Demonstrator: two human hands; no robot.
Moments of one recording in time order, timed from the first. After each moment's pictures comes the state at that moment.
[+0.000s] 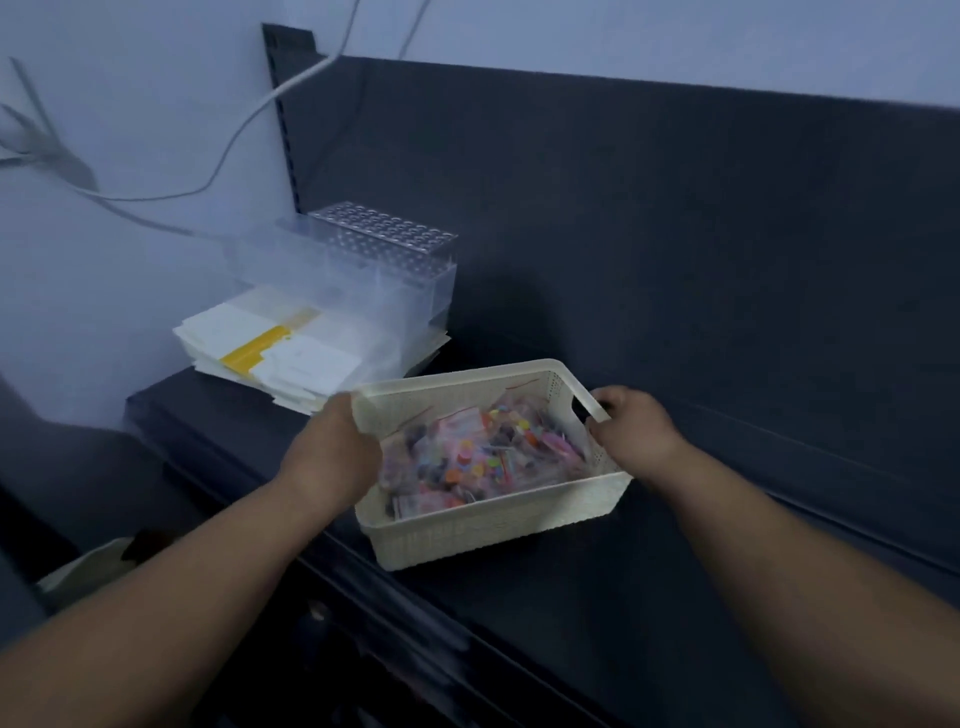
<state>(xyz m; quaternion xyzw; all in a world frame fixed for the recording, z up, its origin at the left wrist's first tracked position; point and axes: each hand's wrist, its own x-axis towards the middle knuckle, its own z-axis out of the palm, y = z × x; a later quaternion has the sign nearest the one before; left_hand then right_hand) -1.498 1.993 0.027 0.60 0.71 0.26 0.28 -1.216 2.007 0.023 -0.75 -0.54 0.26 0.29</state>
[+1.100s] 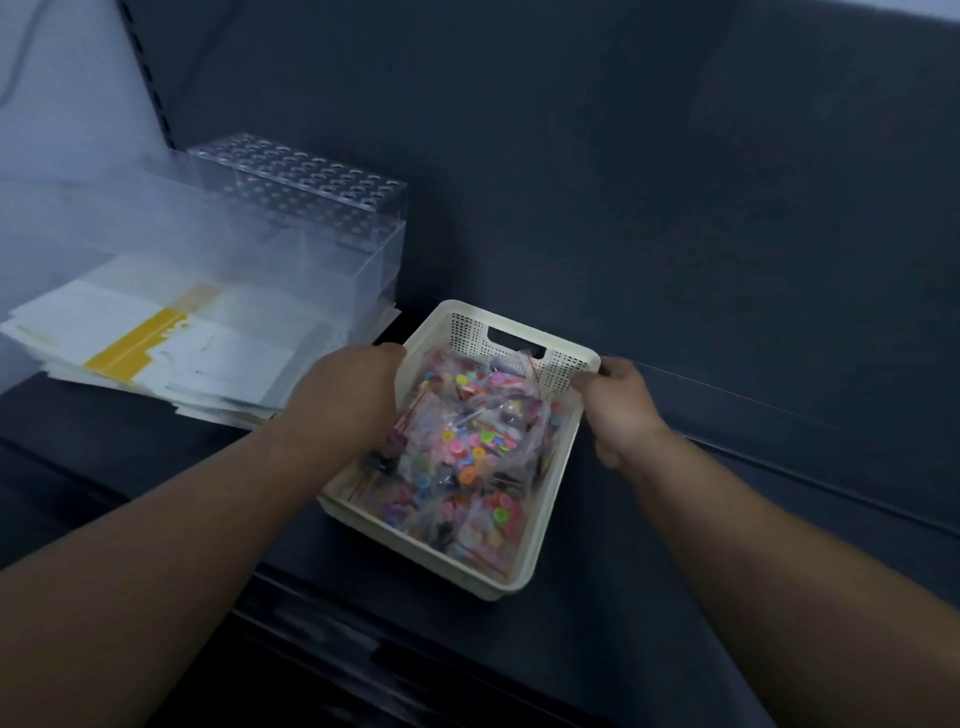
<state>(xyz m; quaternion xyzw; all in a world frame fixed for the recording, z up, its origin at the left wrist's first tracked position) -1.467 2.087 0.022 0.82 0.54 0.12 0.11 -1.231 2.047 0.000 -0.73 -0.30 0.35 0.51</state>
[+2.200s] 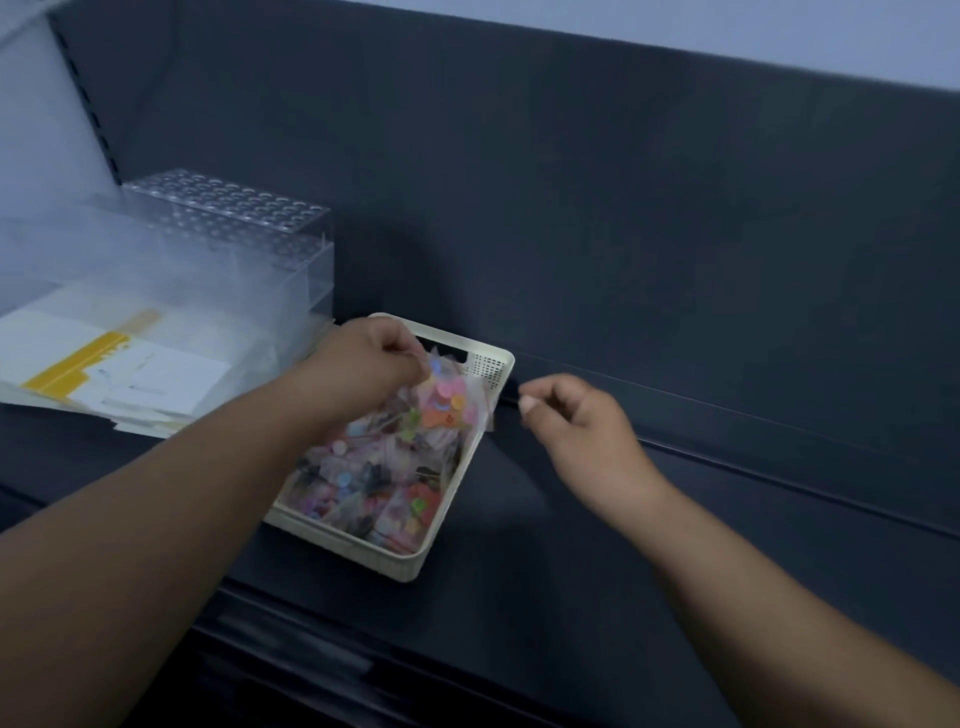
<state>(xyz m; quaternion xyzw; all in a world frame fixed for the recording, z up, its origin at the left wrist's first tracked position) -1.402 2.048 0.065 0.69 0.46 0.31 0.46 -1.221 1.941 0.043 -0.65 -0.53 0.27 0.48</state>
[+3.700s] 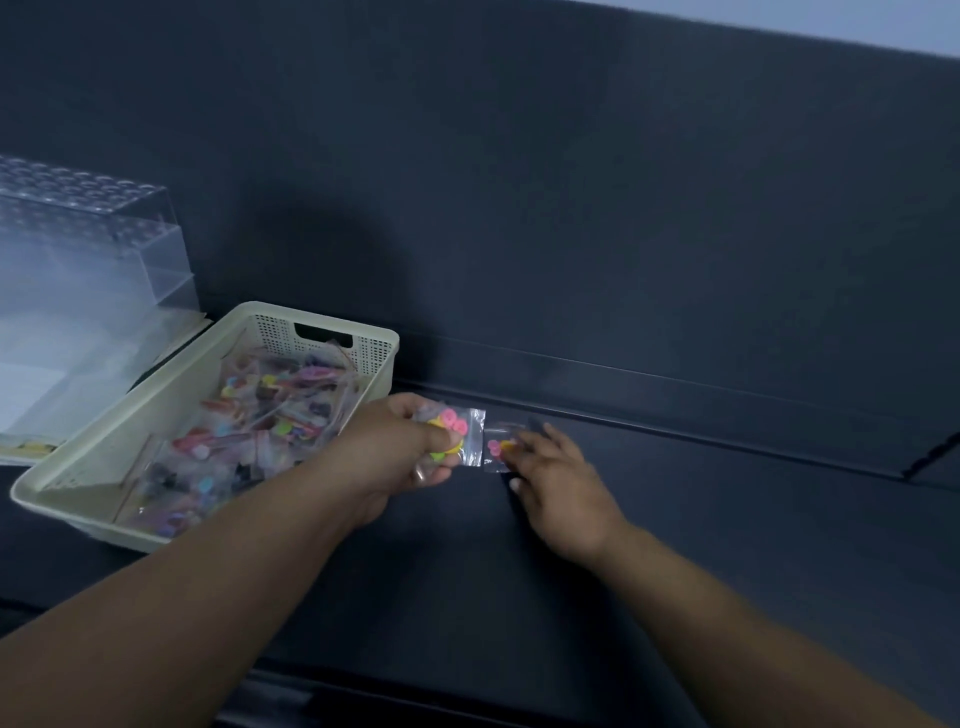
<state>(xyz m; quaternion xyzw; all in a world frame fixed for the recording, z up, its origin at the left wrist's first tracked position) -1.285 1.972 0.018 0.50 0.45 0.25 0.70 -1.114 1.888 -0.047 -0.76 -0.63 0.10 0.12</state>
